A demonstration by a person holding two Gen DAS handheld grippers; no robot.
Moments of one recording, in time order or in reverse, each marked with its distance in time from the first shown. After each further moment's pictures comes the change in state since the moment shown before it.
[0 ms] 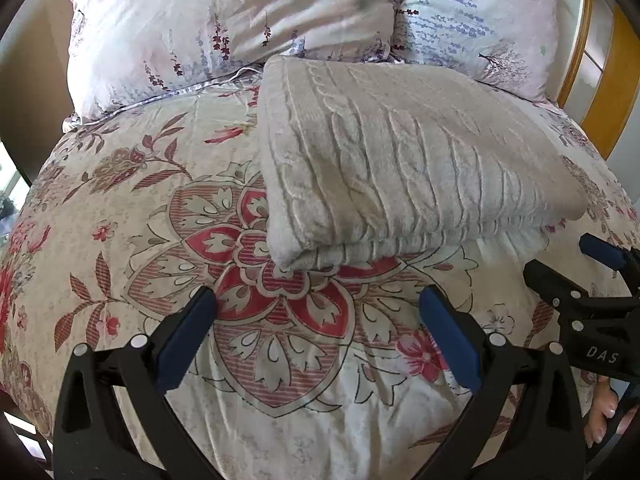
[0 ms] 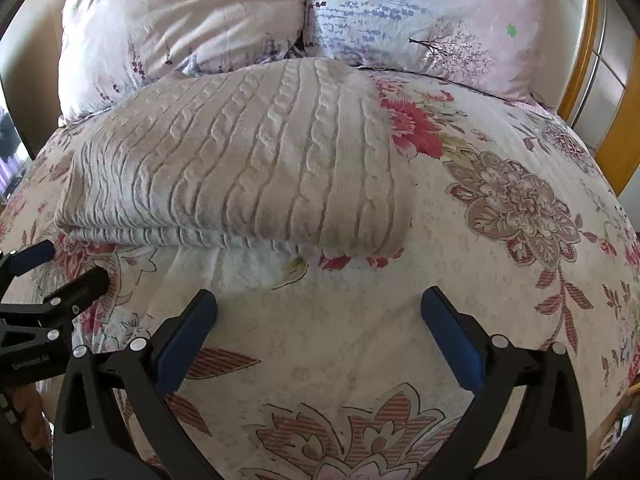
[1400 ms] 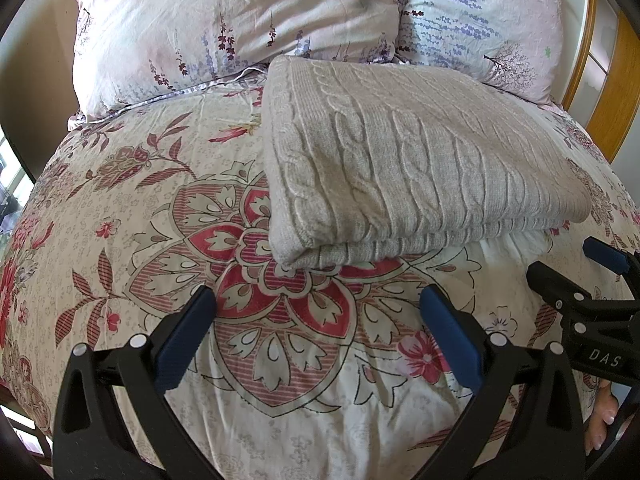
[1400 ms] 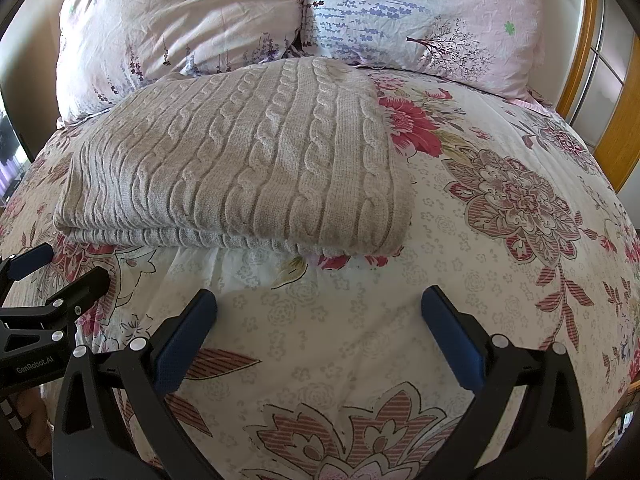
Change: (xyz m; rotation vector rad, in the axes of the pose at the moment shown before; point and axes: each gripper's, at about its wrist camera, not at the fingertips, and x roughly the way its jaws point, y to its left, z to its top) left arm 0.000 0.000 -0.001 -0.009 -0.008 0.012; right arm 0.000 -0.001 0.000 -0.003 0.002 0.005
